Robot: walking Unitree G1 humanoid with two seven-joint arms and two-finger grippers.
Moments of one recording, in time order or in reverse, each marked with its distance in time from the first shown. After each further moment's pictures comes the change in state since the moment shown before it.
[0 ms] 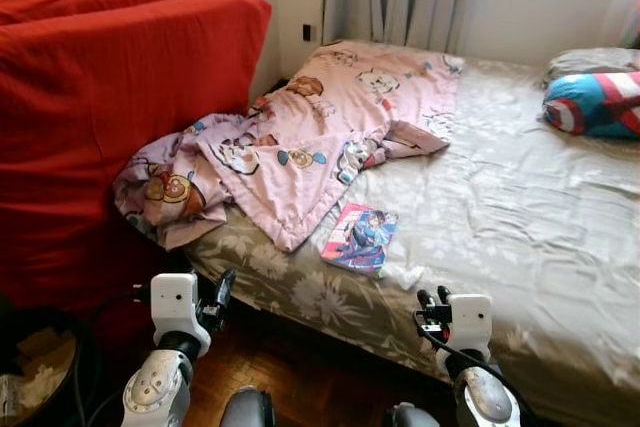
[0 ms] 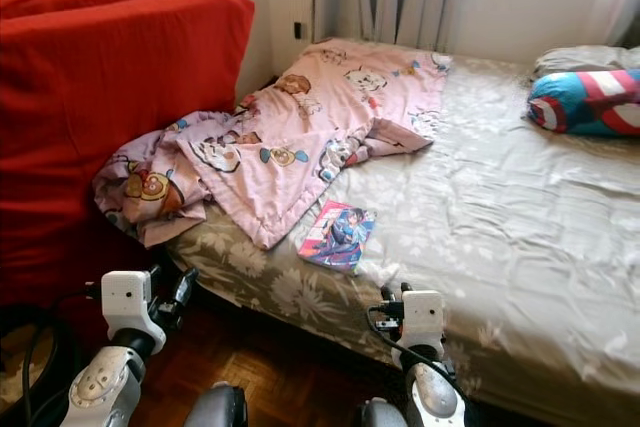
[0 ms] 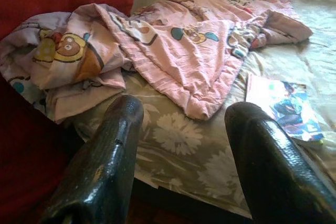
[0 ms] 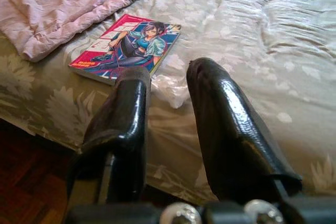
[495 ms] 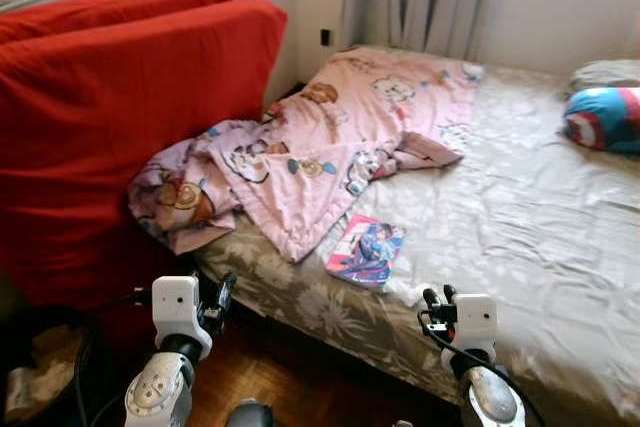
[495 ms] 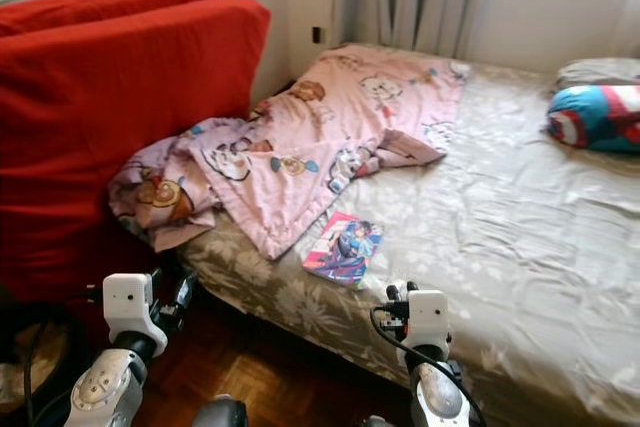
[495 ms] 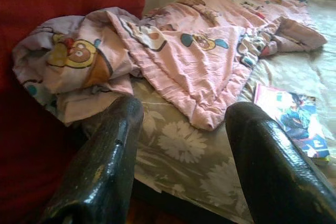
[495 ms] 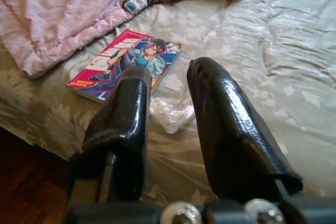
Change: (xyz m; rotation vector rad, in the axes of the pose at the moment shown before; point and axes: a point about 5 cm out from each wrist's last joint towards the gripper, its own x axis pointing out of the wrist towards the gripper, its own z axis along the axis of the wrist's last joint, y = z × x) left arm -0.001 -0.002 -0.002 -0.004 0.003 0.002; right arm 0.000 -0.007 0.002 -0.011 -0.009 -0.020
